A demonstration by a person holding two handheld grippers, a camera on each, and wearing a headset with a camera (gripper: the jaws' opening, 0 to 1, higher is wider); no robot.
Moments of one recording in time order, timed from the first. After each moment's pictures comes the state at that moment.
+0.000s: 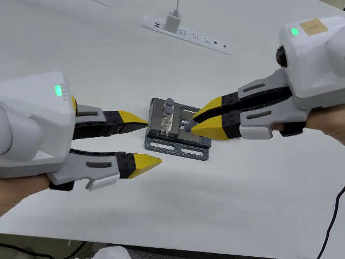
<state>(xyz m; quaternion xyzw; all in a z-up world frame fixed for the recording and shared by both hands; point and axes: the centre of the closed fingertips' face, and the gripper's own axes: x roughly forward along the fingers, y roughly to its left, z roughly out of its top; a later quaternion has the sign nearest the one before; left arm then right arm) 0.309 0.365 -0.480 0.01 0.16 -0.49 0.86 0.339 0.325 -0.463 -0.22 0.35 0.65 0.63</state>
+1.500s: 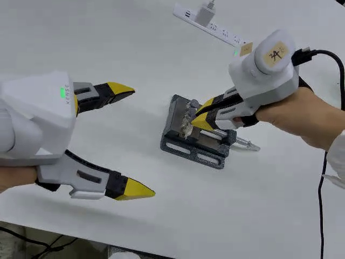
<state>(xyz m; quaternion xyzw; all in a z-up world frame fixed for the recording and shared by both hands) 0.322 0.394 -0.522 0.02 0.14 -0.49 0.86 0.402 0.332 -0.585 -0.34 0.45 0.57 0.59</state>
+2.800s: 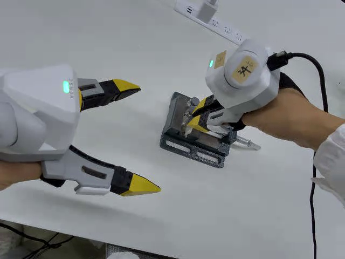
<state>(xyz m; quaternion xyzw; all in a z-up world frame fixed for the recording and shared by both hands) 0.329 0.387 -0.517 0.01 0.13 -0.49 0.86 0.406 0.330 -0.594 -0.44 0.43 0.57 0.55</state>
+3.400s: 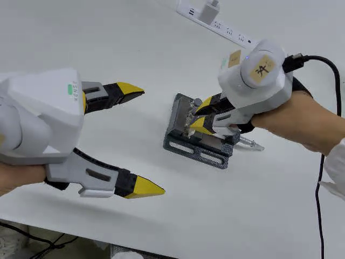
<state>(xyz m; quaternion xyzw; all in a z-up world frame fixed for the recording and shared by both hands) 0.325 0.388 -0.515 0.01 0.14 -0.49 0.86 0.397 0.336 -0.576 -0.40 0.42 0.57 0.58</state>
